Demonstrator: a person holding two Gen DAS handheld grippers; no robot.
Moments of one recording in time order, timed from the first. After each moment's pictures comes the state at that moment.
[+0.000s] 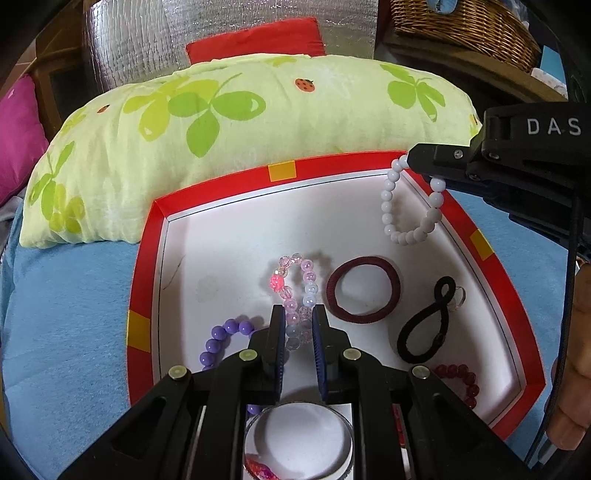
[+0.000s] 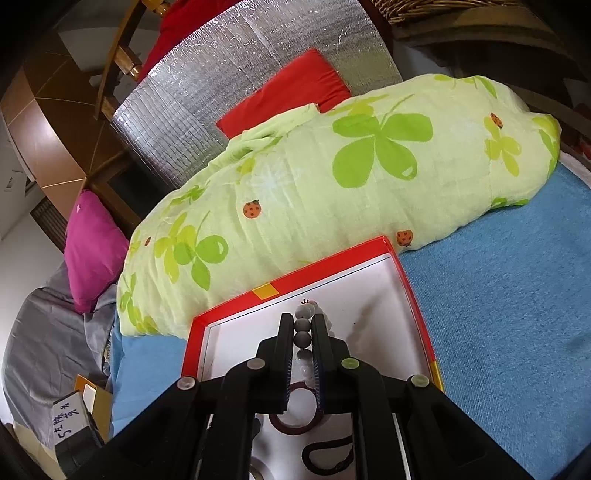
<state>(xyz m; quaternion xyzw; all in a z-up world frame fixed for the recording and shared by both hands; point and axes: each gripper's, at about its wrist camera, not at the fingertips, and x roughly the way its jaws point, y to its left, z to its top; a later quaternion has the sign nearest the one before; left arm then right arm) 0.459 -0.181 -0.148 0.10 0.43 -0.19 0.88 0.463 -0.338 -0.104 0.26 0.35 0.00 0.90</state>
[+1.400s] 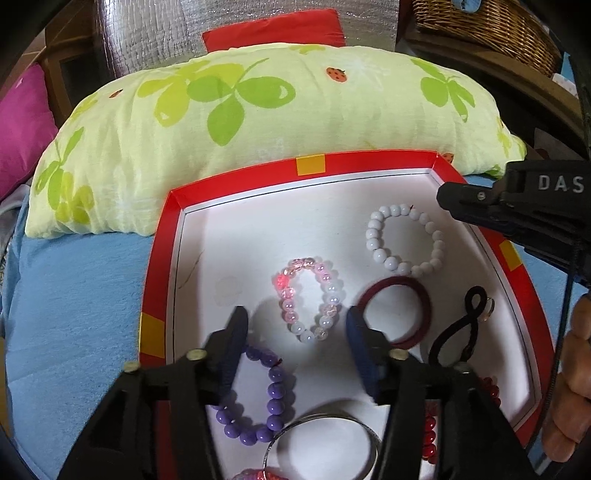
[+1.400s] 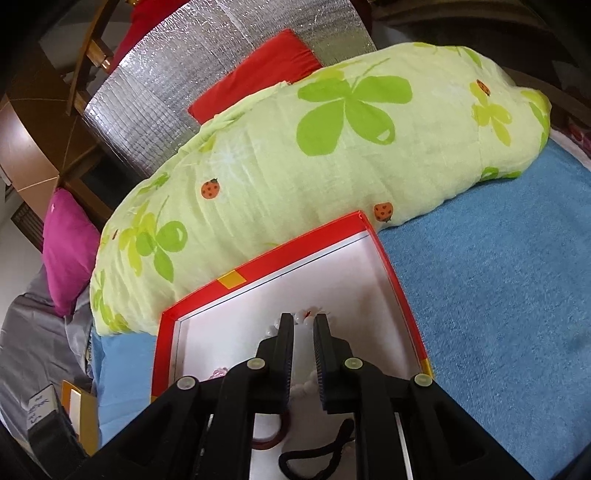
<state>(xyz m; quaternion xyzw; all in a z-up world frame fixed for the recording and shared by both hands) 0.478 -0.172 -0.151 0.09 0.44 -0.15 0.88 0.476 -0.345 -0.129 0.27 0.39 -0.03 0.88</state>
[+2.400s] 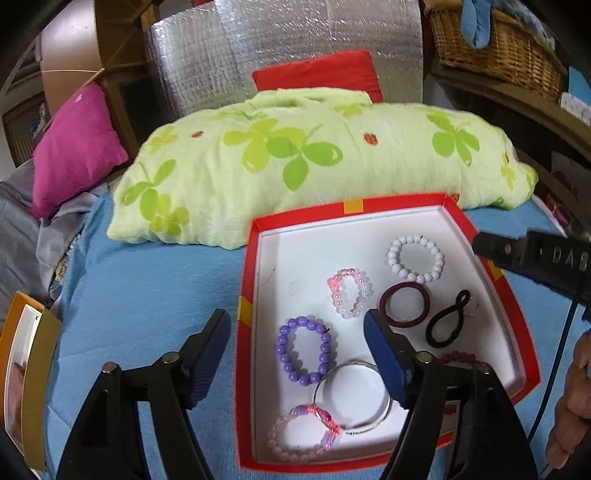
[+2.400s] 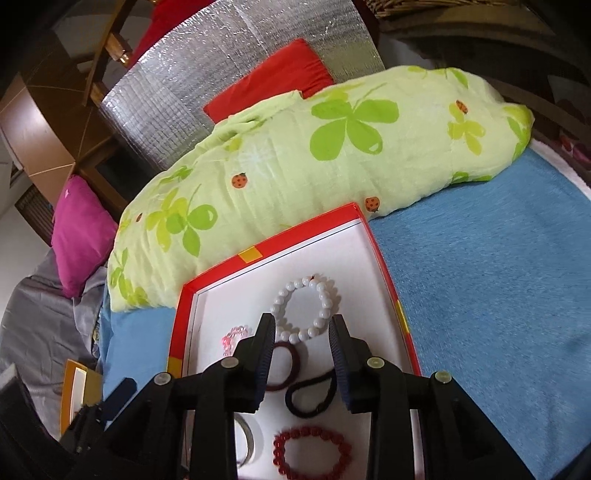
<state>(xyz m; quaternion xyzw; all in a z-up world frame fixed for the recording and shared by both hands) 0.402 -0.137 -0.084 0.09 0.37 -0.07 0.92 0.418 -0.333 -0.098 0.24 0.38 -0.03 0.89</state>
